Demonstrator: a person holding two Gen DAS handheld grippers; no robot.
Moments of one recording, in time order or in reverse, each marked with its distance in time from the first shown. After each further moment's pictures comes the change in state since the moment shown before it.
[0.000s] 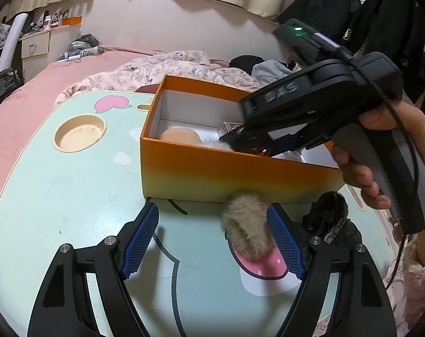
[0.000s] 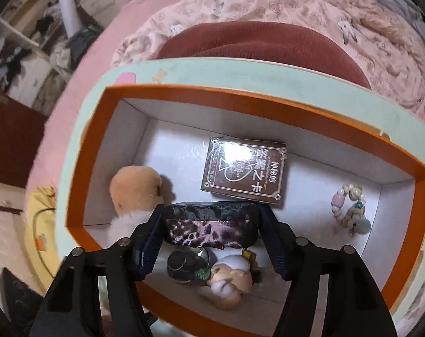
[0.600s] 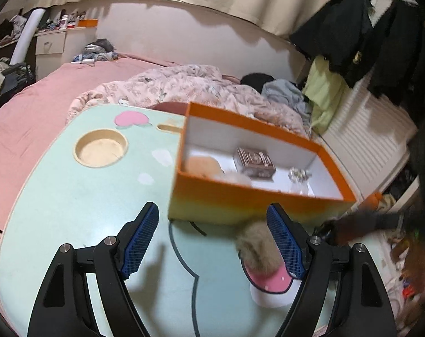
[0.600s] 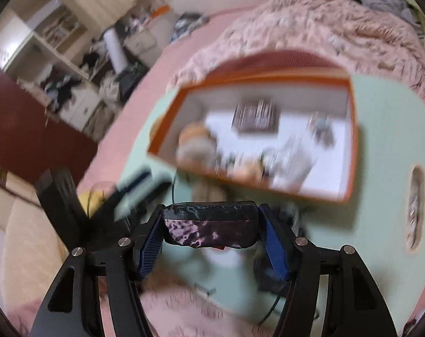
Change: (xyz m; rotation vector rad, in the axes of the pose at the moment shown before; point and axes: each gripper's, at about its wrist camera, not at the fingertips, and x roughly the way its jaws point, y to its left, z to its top) left arm -0.021 0.021 0.017 -0.081 -0.078 0.018; right arm -0.083 -0.002 -0.129 -0.023 -0.193 0.217
